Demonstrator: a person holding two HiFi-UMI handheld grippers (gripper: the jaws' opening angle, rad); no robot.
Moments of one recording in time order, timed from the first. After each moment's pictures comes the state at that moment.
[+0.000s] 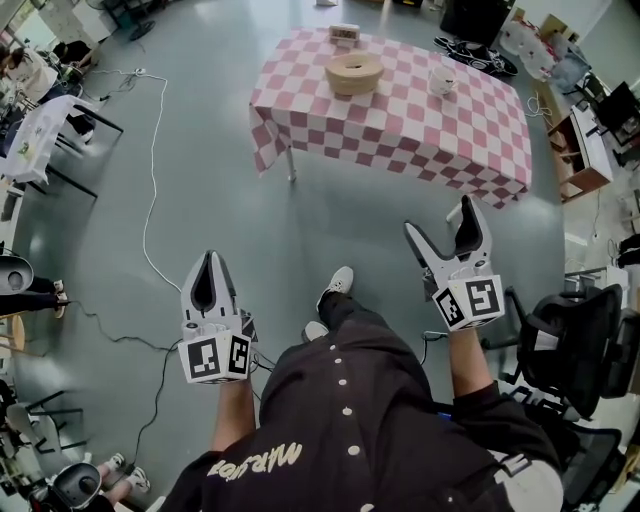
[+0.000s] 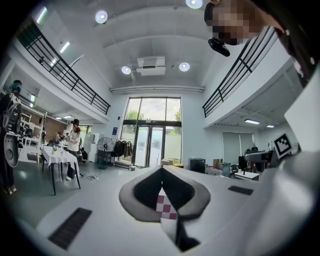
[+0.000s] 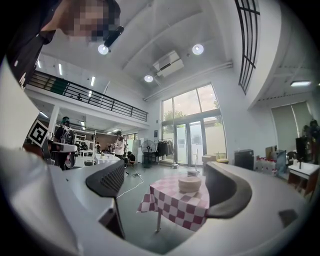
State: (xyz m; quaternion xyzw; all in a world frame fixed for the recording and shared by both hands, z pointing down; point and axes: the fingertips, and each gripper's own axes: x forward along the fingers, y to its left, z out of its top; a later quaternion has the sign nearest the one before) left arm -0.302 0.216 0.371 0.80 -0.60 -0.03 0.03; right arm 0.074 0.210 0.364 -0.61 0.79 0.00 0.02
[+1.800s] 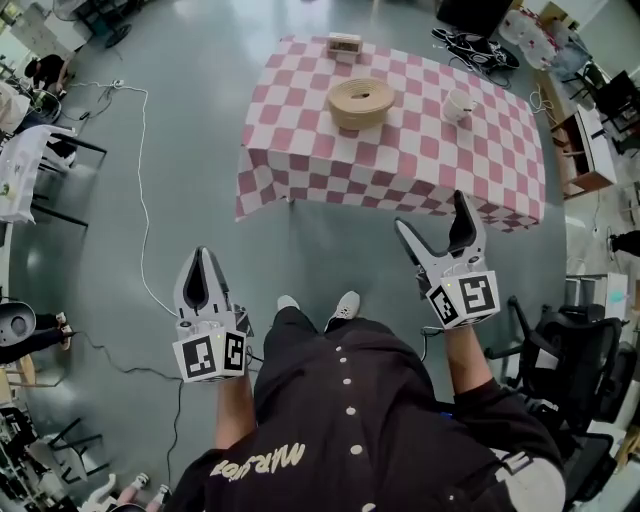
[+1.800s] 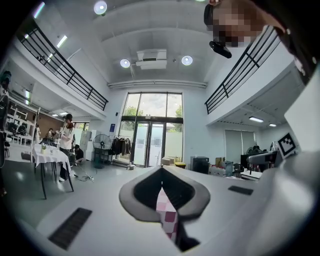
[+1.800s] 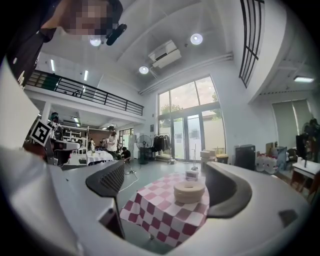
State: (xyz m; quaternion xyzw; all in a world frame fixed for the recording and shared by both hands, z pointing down) left arm -0.300 -0.030 0.374 0.80 -0.60 -0.01 0.05; right arm 0.072 -0.017 0.377 -0.62 0.78 -0.02 -0.01
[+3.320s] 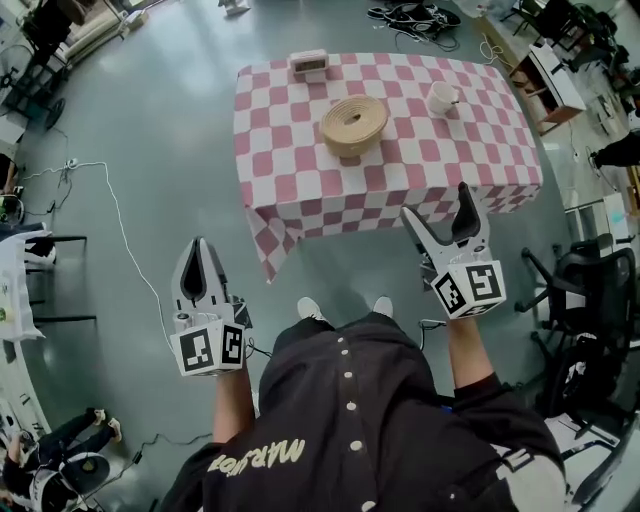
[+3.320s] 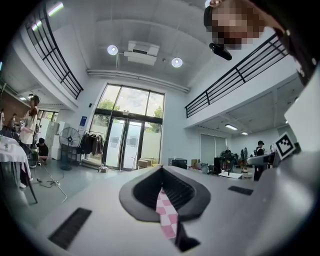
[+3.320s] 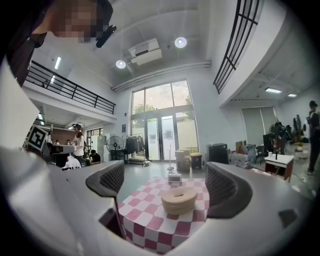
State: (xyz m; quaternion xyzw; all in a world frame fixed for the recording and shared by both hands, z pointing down) left arm -0.315 -0.271 0.367 0.89 -0.46 -0.02 0.05; right arm 0.042 -0.138 0.379 -0.75 0.66 -0.05 0.02
